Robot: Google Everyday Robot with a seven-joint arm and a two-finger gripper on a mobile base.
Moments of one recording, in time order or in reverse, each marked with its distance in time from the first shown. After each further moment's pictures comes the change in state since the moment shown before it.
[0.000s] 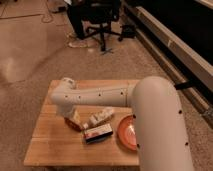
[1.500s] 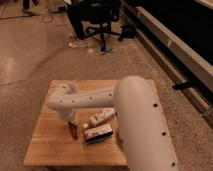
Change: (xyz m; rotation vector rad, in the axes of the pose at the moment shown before) arm 0.002 0.025 0.039 -0.170 -0.039 -0.048
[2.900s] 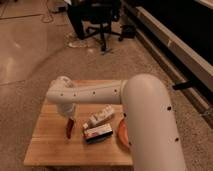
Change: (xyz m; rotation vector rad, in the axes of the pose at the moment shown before) arm 0.003 -0.001 -0.044 0.022 0.018 0.026
